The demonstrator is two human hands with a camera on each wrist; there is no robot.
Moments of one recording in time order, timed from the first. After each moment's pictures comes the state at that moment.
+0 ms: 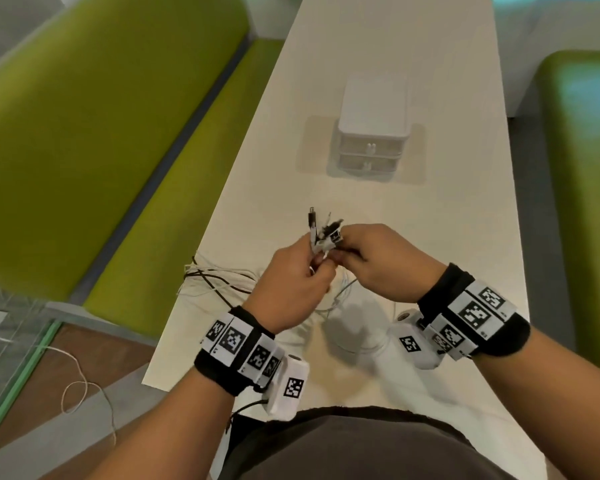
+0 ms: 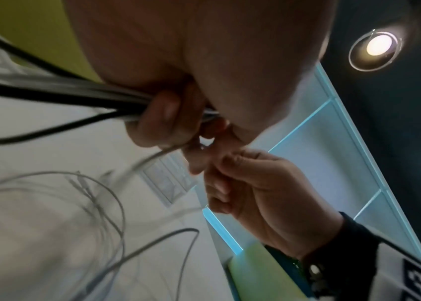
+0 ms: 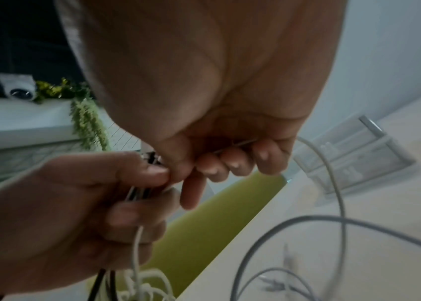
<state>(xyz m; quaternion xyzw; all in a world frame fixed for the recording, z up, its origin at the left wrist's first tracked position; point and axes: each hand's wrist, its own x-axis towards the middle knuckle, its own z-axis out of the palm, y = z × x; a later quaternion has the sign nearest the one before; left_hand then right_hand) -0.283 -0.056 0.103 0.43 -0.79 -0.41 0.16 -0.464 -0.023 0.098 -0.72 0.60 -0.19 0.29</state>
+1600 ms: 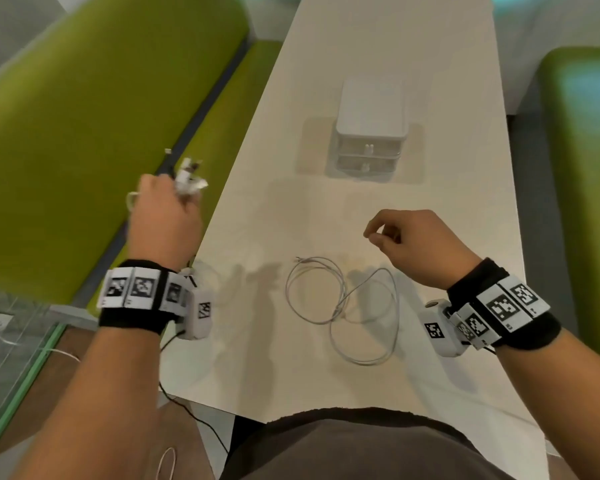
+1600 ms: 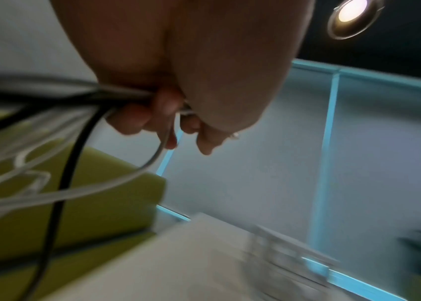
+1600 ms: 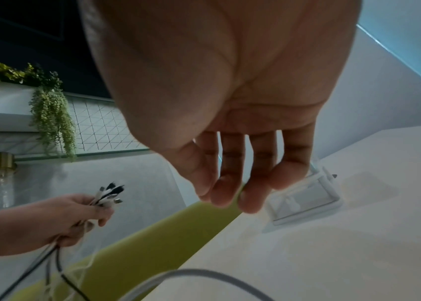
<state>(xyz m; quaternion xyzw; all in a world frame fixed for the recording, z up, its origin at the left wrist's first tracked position) -0.202 -0.153 0.143 0.66 -0.72 -0.08 0.18 -0.509 -0.009 0.099 -0.60 0.72 -0.24 0.26</state>
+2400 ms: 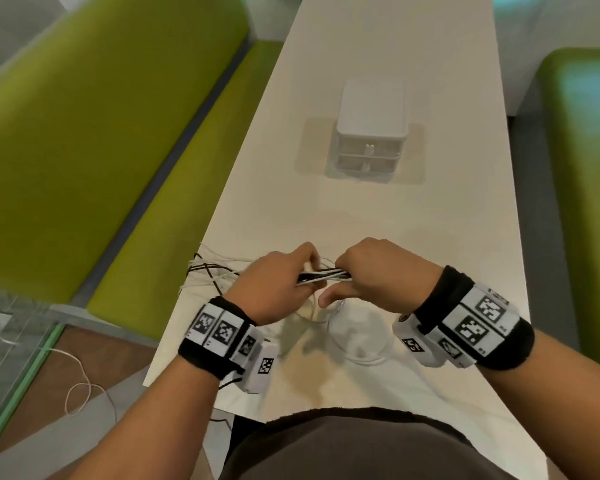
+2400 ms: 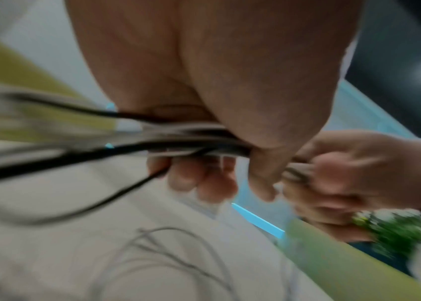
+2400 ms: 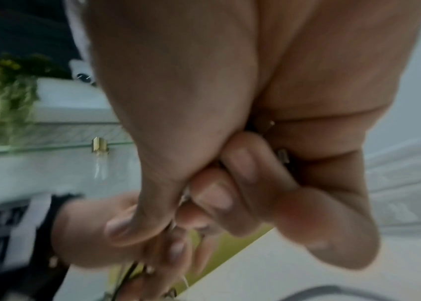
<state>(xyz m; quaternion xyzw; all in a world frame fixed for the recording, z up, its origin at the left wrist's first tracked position) -0.264 -0.080 0.091 0.38 -0.88 -0.29 -0.01 -0.453 -0.015 0.119 -0.74 0.62 0.03 0.26</state>
